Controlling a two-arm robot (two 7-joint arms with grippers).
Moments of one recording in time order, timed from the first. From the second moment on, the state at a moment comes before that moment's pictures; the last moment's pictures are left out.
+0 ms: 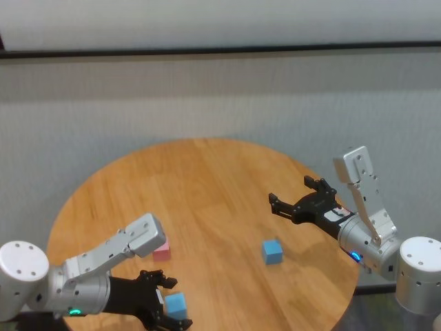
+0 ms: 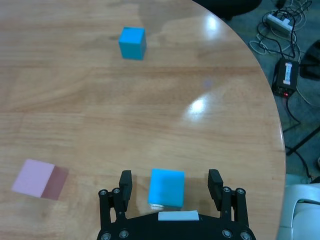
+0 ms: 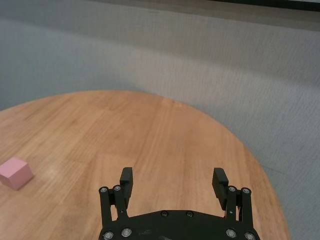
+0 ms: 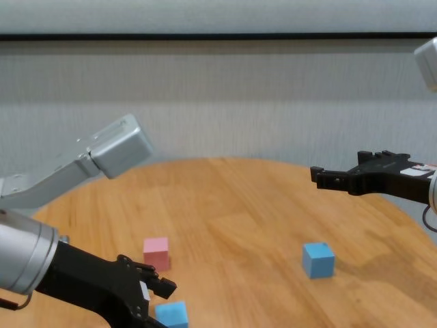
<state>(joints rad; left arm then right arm) -0.52 0.61 0.77 -1.33 -0.26 0.24 -0.81 0.38 0.28 -0.32 -1.21 0.20 0.11 0.32</state>
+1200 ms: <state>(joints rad) -0.53 0.59 0.78 -1.31 -0.24 0.28 -0.82 0.38 0.28 -0.32 -1.21 0.20 0.11 0.32</state>
